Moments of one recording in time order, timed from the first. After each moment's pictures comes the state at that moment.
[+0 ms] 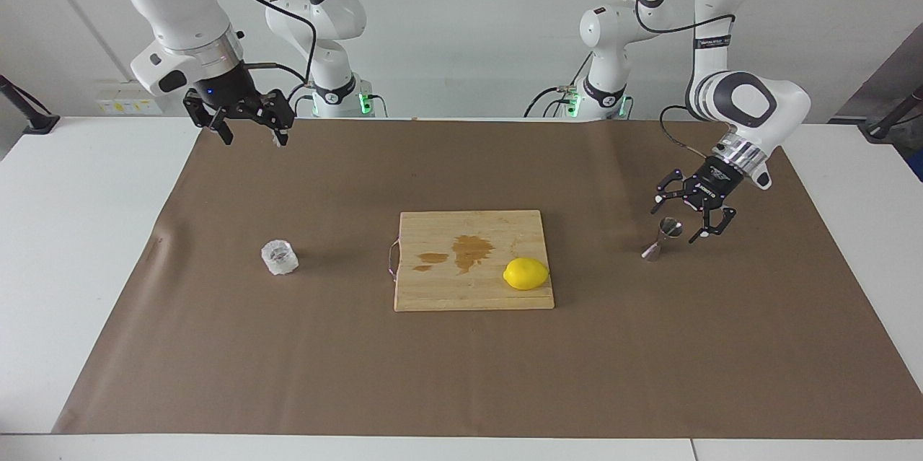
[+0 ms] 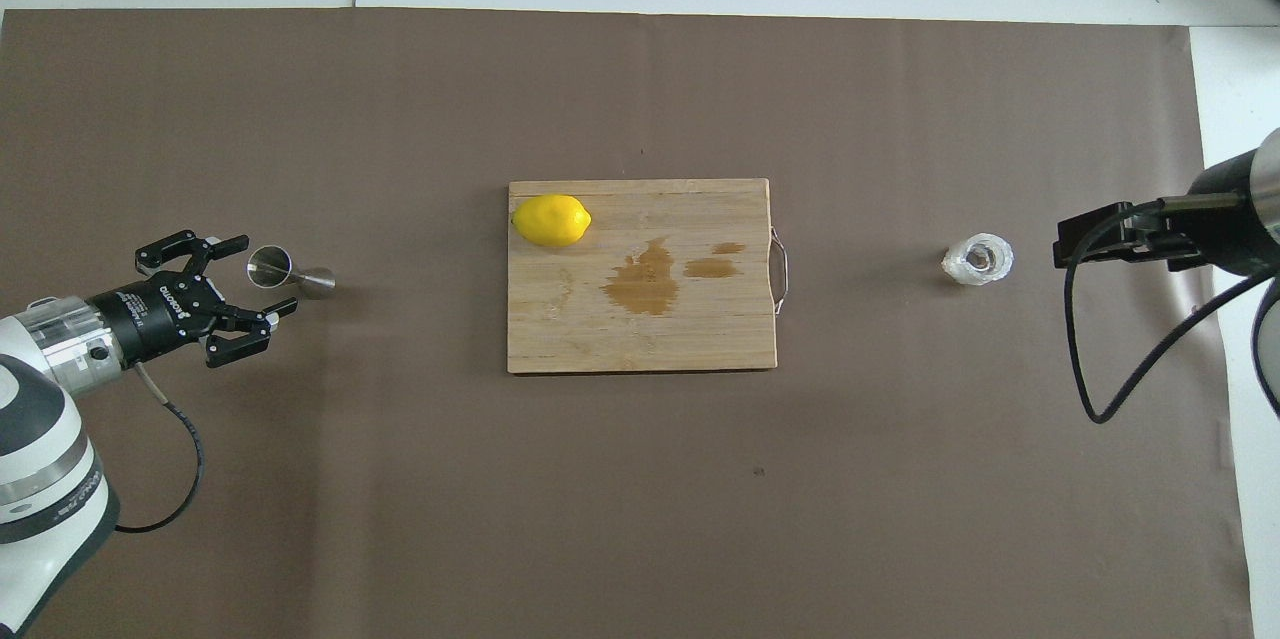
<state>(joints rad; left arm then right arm) 0.22 -0.01 -0.10 -2.37 -1.30 2.37 -1.12 -0.02 -0.02 0.06 -1.61 0.01 1.57 0.08</state>
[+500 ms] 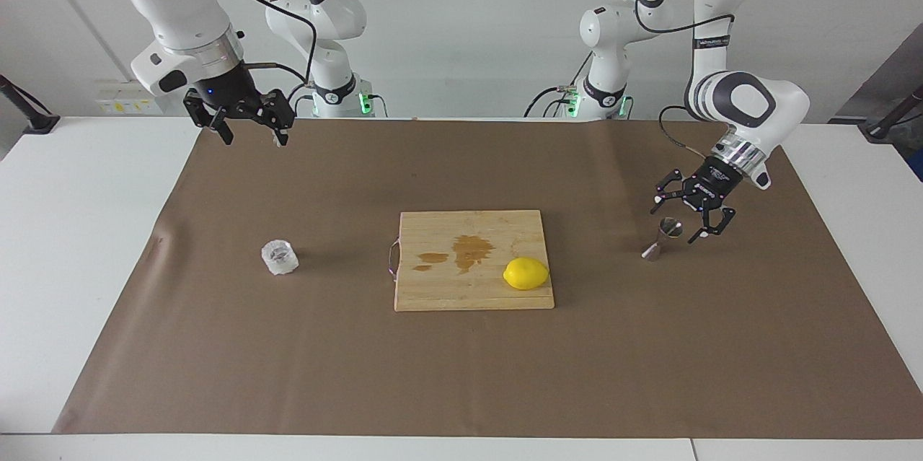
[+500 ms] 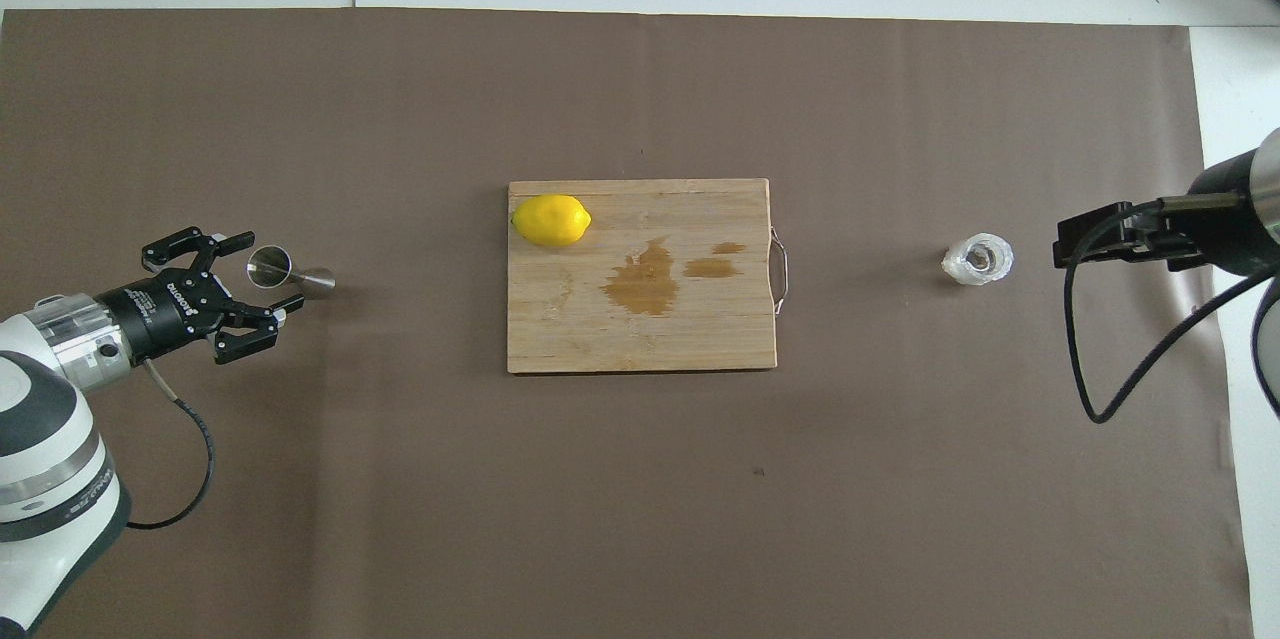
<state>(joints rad) 0.21 -0.01 -0.10 -2.37 -1.31 2.41 -1.12 -0.02 -0.02 0.06 -1.61 0.01 1.57 0.08</state>
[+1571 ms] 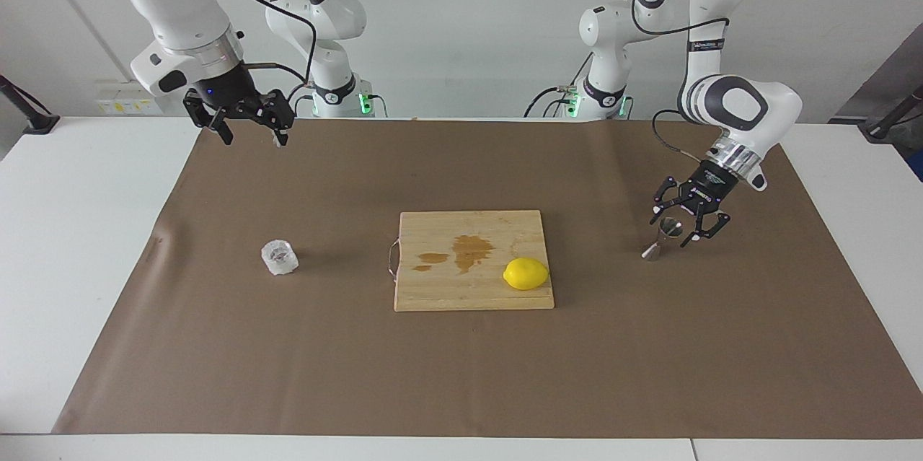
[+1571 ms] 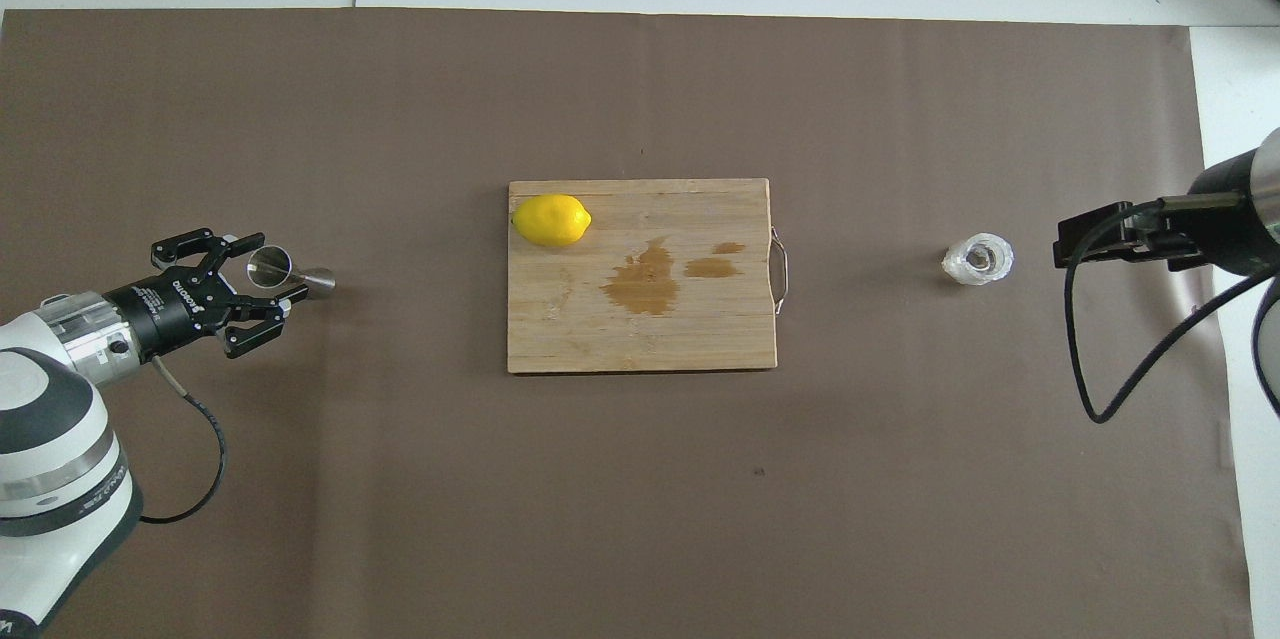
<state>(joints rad) 0.19 0.00 -0.10 -2.37 -1.32 2.43 -1.12 -0.02 -0.02 0.06 -1.61 0.01 1.57 0.08</state>
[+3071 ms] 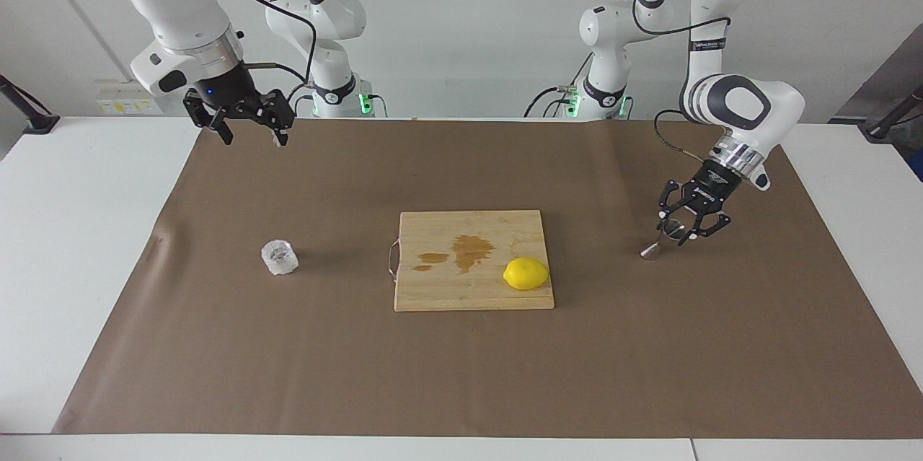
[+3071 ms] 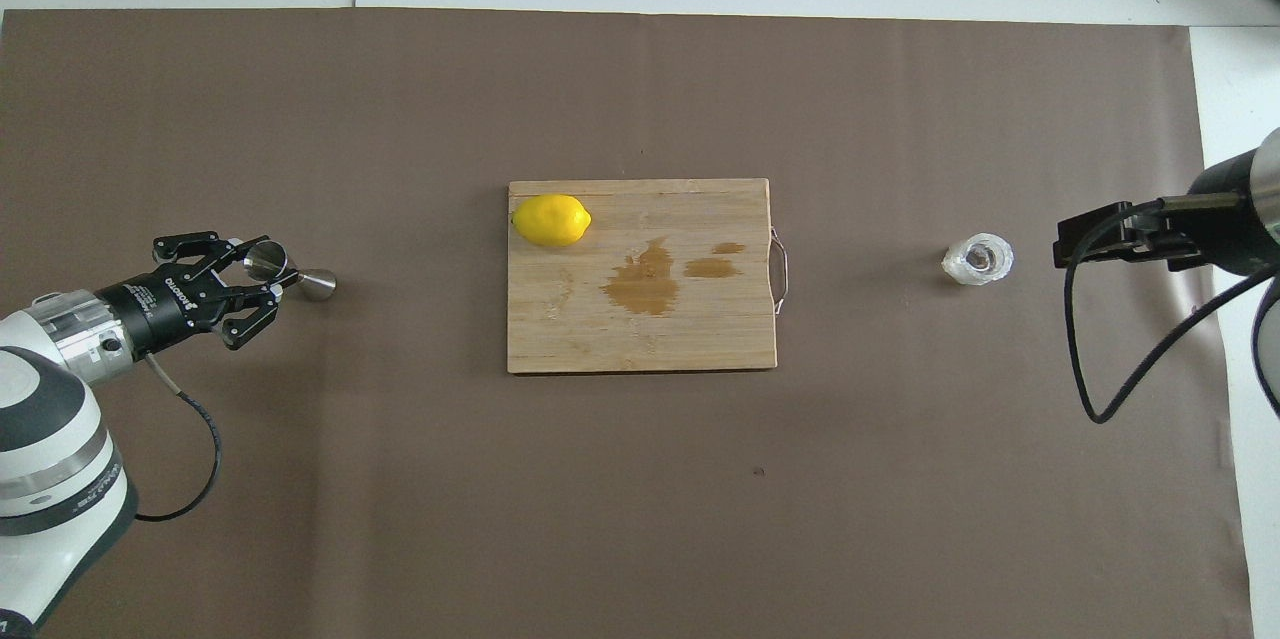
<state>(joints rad) 0.20 0.00 -0.10 -2.36 -1.32 2.43 -1.12 -0.02 -0.02 0.06 -1.61 0.01 1.57 0.08</state>
